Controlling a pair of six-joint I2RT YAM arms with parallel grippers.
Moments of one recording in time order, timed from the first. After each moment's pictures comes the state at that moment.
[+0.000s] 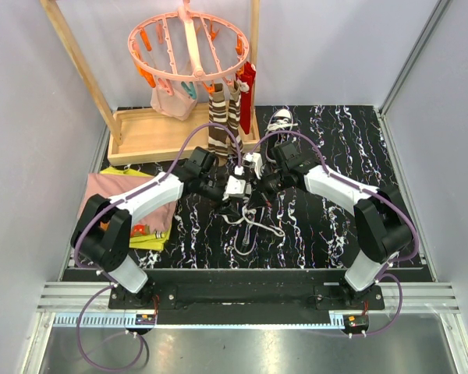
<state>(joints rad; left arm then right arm) -0.55 1.59 1.07 -0.48 0.92 0.95 0.54 1.69 1.15 -0.41 -0.82 -0.25</state>
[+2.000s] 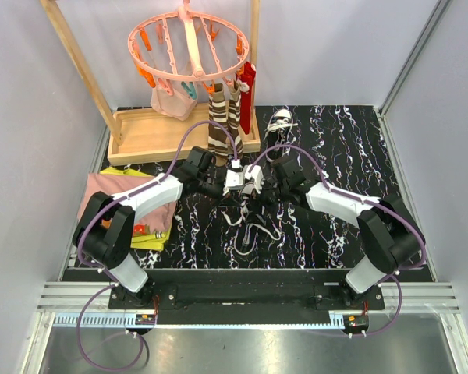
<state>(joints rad) -0.53 1.62 1.03 -0.32 0.93 0.78 0.60 1.60 0.94 -0.17 -0.63 -0.33</state>
